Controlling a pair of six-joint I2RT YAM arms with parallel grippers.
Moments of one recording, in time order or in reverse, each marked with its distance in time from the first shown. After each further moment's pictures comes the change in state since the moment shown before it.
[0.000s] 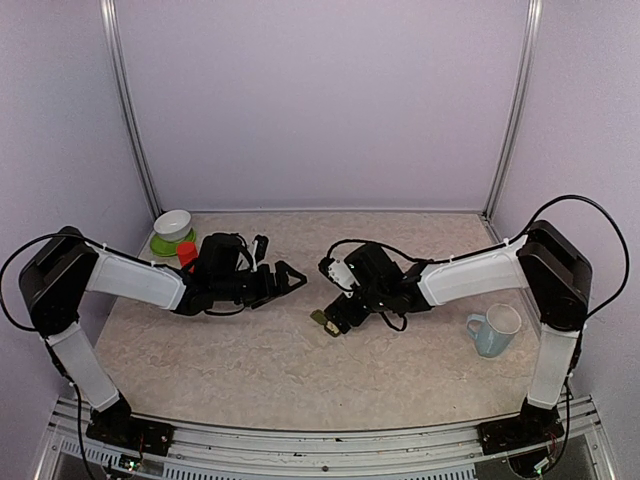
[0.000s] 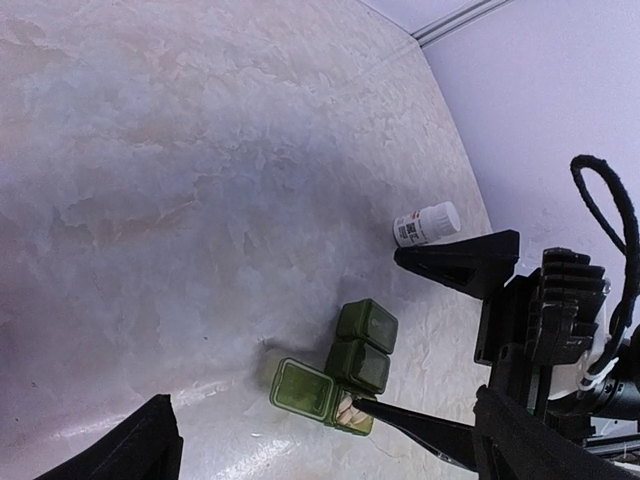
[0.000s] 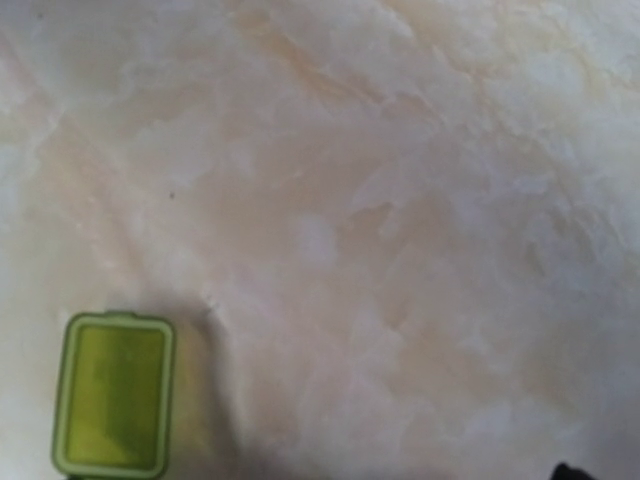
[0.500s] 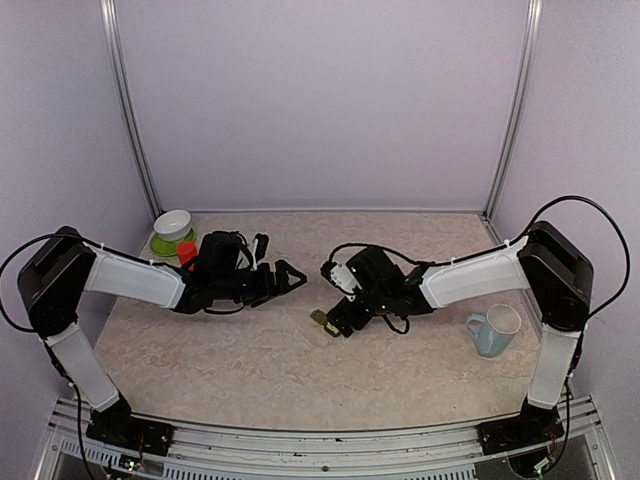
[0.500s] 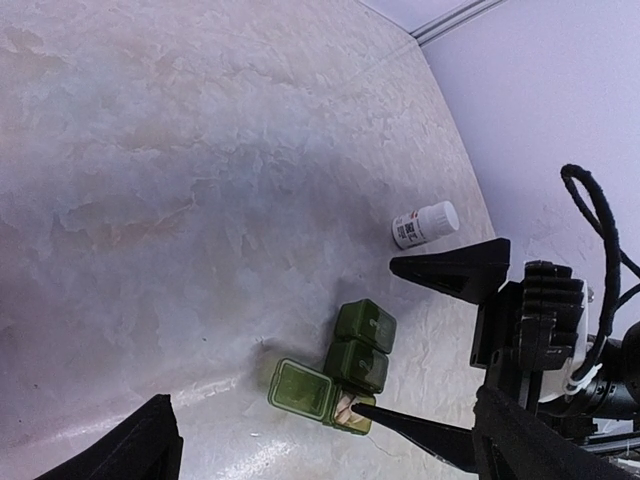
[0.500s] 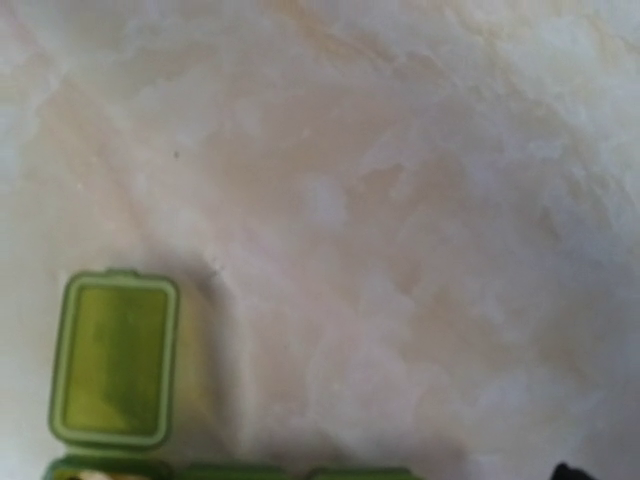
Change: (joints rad) left arm 0.000 -0.008 0.011 -0.027 -0.001 0.014; right arm 0.000 -0.007 -0.030 -0.001 -0.008 0.003
